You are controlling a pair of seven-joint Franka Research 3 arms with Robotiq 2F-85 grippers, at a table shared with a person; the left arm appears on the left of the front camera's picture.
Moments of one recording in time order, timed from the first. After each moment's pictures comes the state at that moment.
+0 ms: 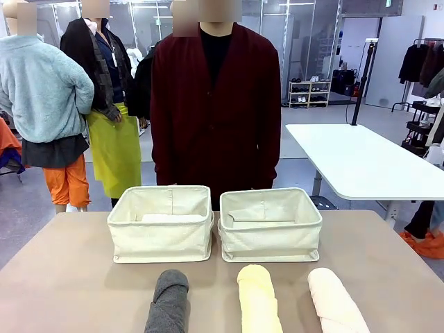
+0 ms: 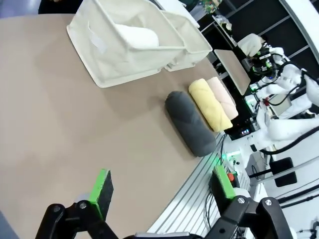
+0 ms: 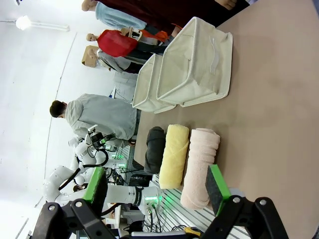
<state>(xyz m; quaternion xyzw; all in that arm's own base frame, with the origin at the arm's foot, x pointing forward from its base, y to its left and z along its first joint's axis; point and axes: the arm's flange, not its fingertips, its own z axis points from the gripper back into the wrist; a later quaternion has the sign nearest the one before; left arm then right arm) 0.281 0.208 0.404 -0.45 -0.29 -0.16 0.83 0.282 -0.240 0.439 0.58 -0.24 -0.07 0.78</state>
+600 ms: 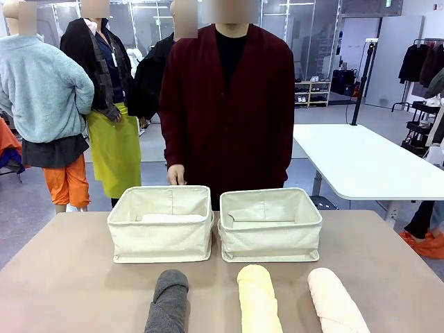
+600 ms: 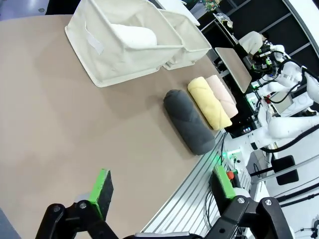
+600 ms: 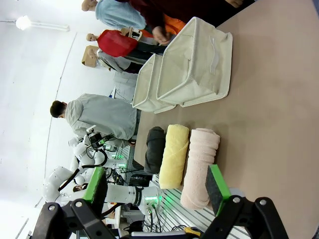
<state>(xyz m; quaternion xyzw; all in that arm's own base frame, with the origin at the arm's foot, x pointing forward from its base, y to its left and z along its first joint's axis) 0.276 0.206 0.411 -0.45 -0.29 -0.17 0.83 0.282 -0.240 0.439 0.58 -0.24 -0.07 0.78</state>
